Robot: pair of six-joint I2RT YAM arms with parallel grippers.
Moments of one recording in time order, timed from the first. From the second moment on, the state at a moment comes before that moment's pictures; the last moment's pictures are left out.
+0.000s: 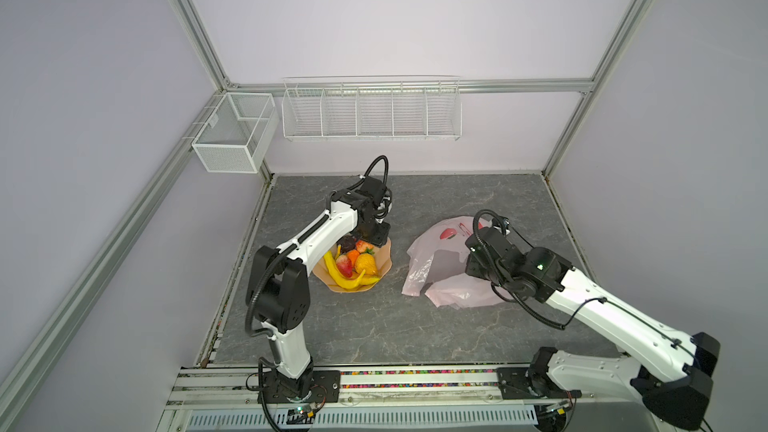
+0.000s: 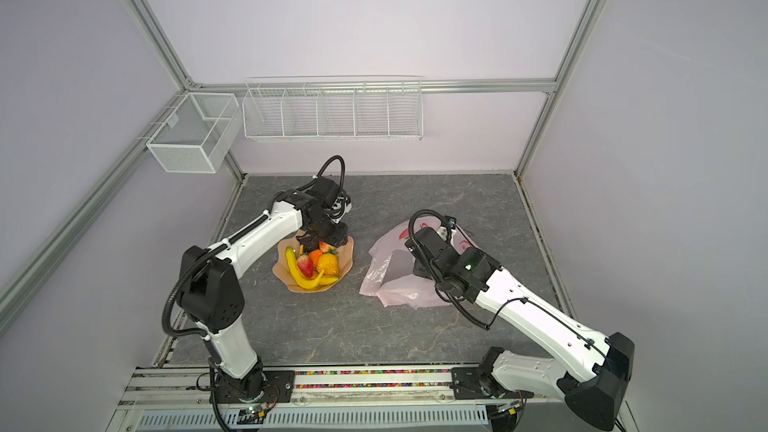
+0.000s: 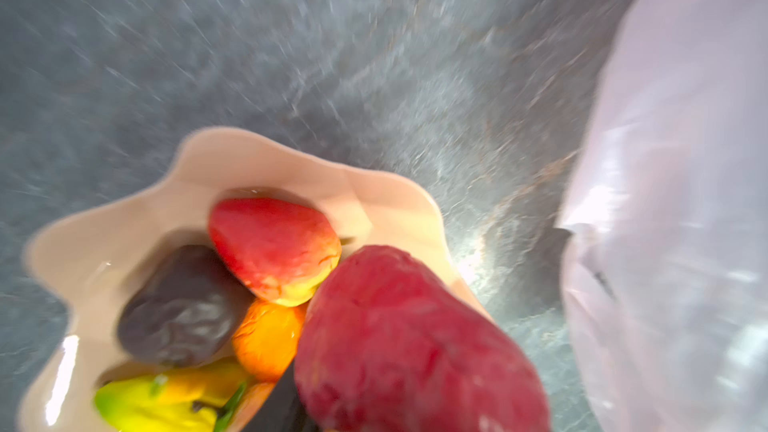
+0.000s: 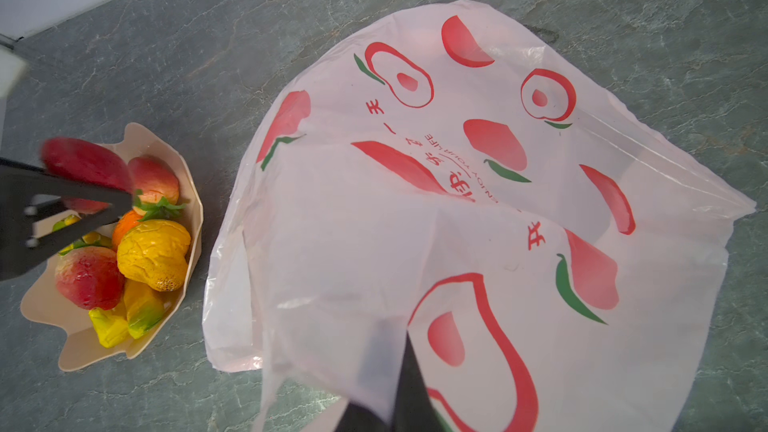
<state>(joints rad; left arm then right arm) -0.54 1.77 1.56 -0.97 0.07 -0.02 0.84 1.15 1.14 -1.00 0.44 0.96</state>
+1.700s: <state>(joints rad) -1.02 1.28 0.70 0.04 0.39 -1.15 0.84 1.14 1.10 -0.95 0.38 0.99</state>
